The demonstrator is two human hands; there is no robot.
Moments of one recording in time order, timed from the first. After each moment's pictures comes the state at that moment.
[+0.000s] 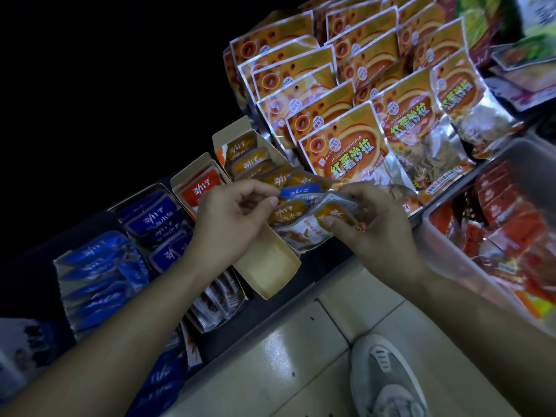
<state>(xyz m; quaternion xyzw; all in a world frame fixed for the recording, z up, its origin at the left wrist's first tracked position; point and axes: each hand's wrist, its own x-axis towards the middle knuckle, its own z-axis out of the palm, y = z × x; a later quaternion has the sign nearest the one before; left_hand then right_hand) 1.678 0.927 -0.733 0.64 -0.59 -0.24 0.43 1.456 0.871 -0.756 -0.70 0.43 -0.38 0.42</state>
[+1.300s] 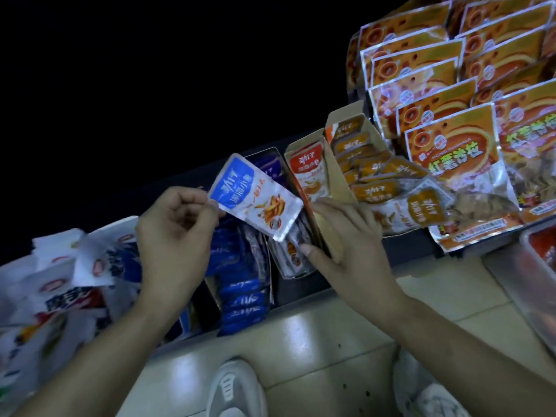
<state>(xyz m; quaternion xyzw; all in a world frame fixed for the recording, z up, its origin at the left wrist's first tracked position) 1.742 1.084 -0.679 0.79 -0.30 -0.10 0.53 1.550 0.960 -0.752 -0.86 0.30 -0.27 0.31</state>
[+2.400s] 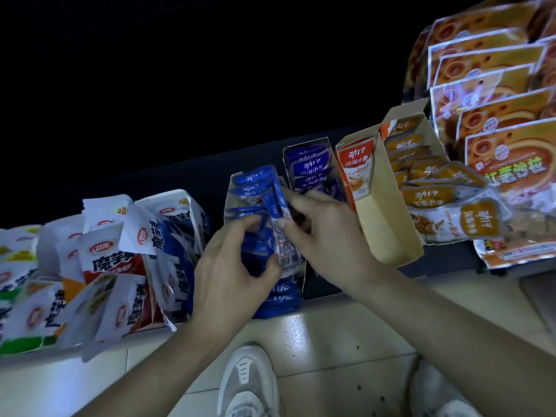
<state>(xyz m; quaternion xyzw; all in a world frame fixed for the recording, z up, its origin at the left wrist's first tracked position) 1.722 1.136 -0.721 0.86 -0.39 -0.06 0.33 1.635 0.983 -0.719 -0.88 0.23 -0.18 0.37</state>
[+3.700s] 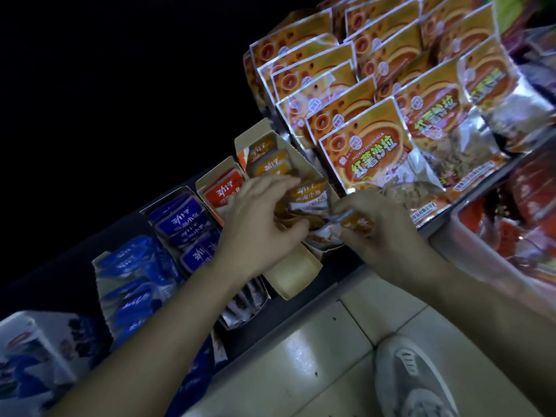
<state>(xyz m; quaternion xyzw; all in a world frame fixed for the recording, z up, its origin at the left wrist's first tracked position) 1.677 0.927 -0.732 0.68 -0.67 -0.14 0.25 1.464 0.867 -0.760 -0.83 0.36 -0.30 0.31</state>
